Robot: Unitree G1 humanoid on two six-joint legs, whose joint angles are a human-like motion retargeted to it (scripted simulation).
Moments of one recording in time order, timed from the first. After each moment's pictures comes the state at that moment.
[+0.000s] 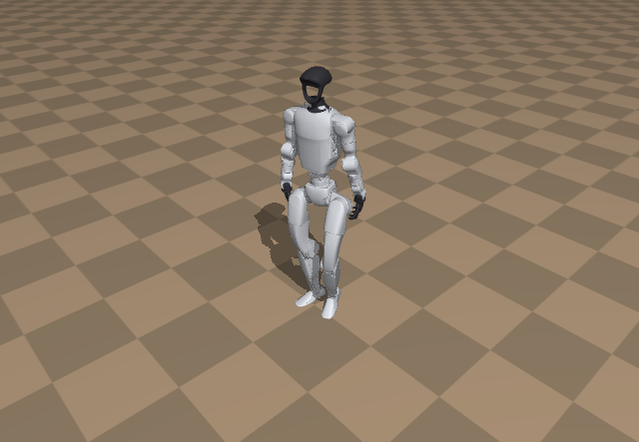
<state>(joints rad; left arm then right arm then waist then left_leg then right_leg) 0.17 0.11 0.35 1.68 0.14 0.10 -0.27 0.01 -0.13 0.07 1.48 -0.79 0.03 0.36 -0.10 -0.03 -0.10 -0.34 -0.04 0.26 0.62 -0.03 0.10 -0.05 -0.06 -0.33 0.10 -0.18 -0.13</state>
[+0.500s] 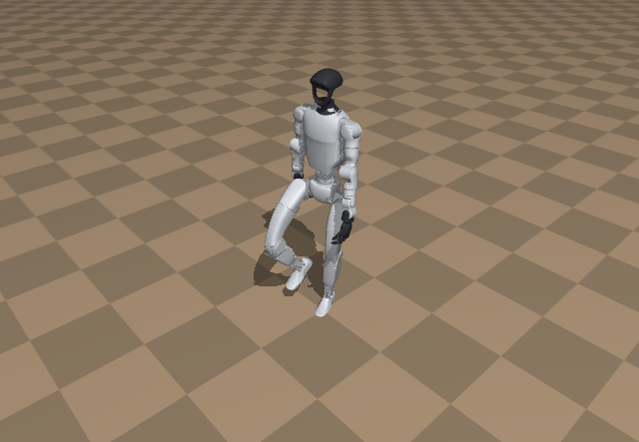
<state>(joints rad) -0.20 0.19 0.18 1.49 0.06 0.08 -0.19 0.04 -0.16 -0.04 1.63 -0.75 0.08 0.28 -0.20 0.11 -0.08 -0.21 0.02 0.10 0.15 -0.10 0.10 -0.83 -0.11 -0.22 1.39 -0.09 -0.04</state>
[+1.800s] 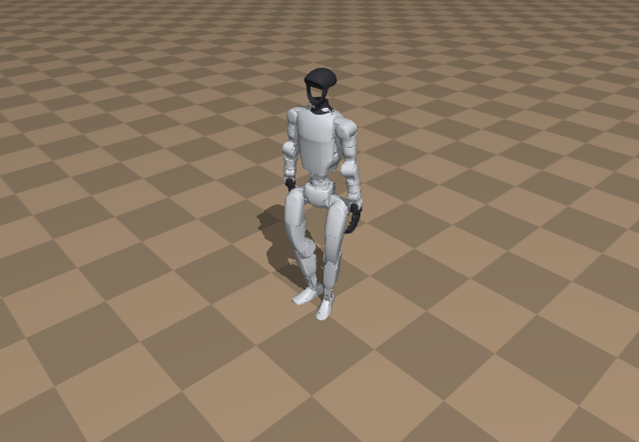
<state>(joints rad) 0.07 0.14 0.34 1.60 0.09 0.07 -0.18 0.04 -0.17 -0.03 1.61 -0.73 0.10 0.25 -0.24 0.04 -0.07 -0.05 -0.06 0.14 0.06 -0.05 0.06 0.00 0.00 -0.46 0.14 -0.24 -0.12</state>
